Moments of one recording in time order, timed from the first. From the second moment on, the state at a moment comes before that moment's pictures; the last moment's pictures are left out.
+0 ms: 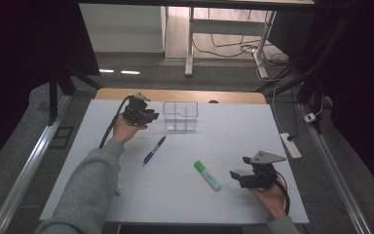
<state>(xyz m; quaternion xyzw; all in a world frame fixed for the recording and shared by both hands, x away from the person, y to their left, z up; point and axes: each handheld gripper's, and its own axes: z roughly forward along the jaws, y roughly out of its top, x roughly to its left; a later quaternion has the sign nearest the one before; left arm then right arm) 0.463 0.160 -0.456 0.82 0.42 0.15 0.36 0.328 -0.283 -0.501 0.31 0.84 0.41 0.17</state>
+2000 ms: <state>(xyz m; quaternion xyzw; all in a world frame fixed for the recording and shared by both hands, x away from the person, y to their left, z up) 0.435 0.123 -0.475 0.86 0.40 0.08 0.32 0.324 -0.283 -0.496 0.31 0.84 0.42 0.18</state>
